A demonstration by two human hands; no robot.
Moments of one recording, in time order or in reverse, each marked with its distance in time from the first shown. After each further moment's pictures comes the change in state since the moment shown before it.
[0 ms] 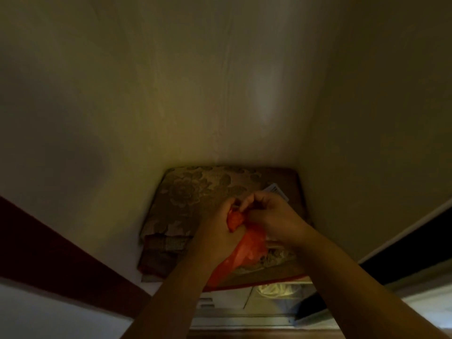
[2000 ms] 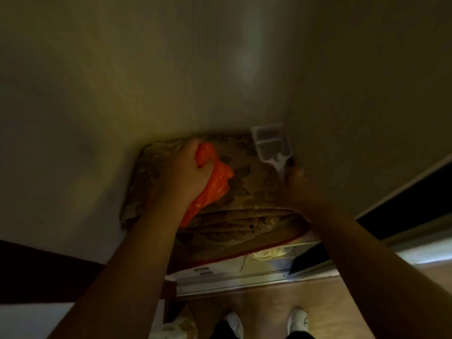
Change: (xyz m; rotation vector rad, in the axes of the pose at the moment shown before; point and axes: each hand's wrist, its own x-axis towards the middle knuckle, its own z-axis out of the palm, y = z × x) left_hand 0.078 0.007 -0.019 0.253 0.186 0.046; right_hand 0.012 0.070 -0.081 -0.628 0.505 0.410
